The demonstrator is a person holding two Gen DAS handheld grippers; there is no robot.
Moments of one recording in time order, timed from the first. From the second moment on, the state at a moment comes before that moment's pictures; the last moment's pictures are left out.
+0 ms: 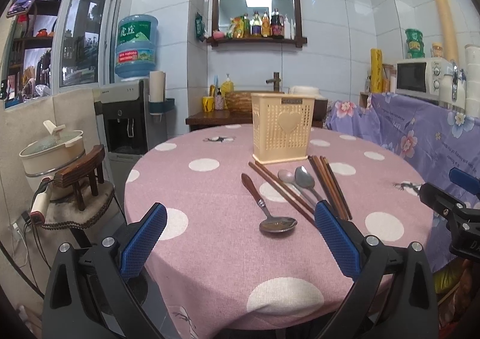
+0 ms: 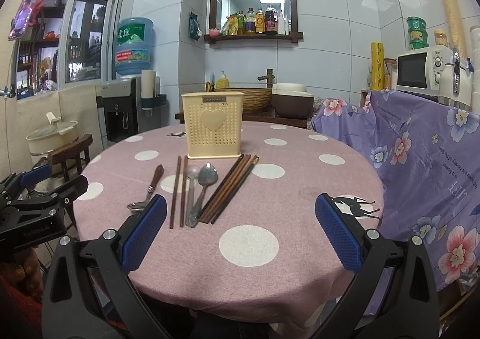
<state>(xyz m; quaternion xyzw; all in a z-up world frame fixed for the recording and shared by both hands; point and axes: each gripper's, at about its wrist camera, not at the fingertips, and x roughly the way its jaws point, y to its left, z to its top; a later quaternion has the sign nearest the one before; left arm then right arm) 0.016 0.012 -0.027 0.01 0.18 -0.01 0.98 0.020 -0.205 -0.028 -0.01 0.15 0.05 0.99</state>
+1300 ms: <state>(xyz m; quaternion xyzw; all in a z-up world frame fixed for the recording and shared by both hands) 0.196 0.028 -0.040 0.00 0.40 0.00 0.91 0.252 -0.224 -0.067 0.01 0.43 -0.03 0.90</state>
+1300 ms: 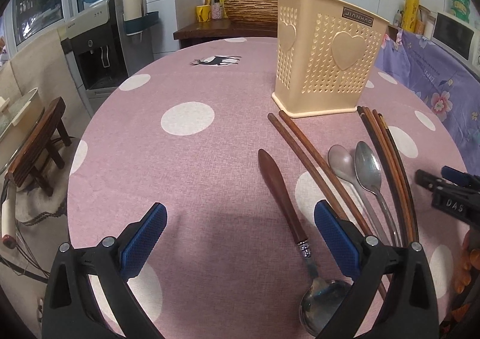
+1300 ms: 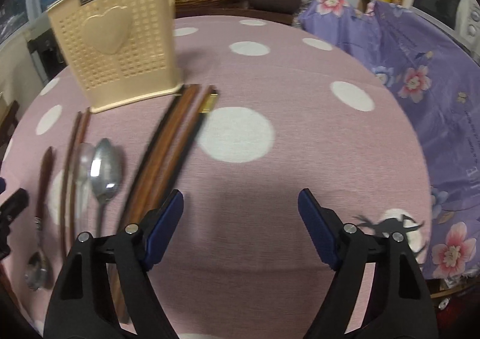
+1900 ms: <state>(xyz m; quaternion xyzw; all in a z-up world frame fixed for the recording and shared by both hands) 0.198 0.022 -0.045 0.01 0.41 -0.01 0.91 0.260 -0.215 -0.067 0.00 0.44 -0.01 0.90</state>
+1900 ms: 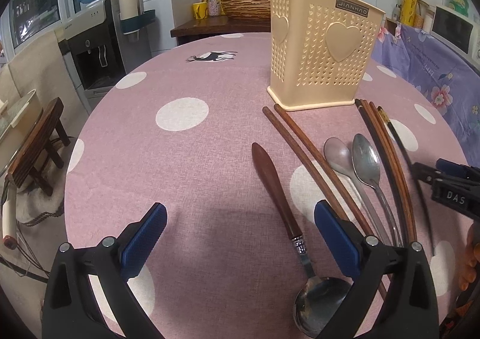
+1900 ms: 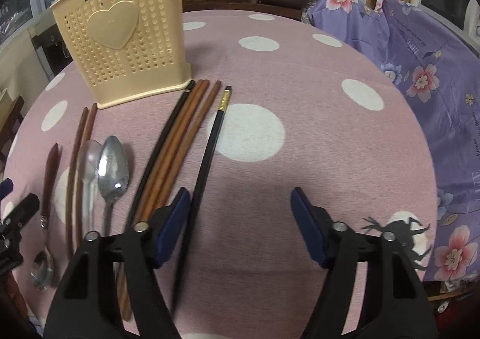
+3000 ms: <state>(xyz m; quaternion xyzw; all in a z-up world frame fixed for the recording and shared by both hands) 0.245 -0.002 -0.050 -0.01 0.48 -0.01 0.88 0.300 -0.228 -0.049 0.00 0.42 0.07 0.90</state>
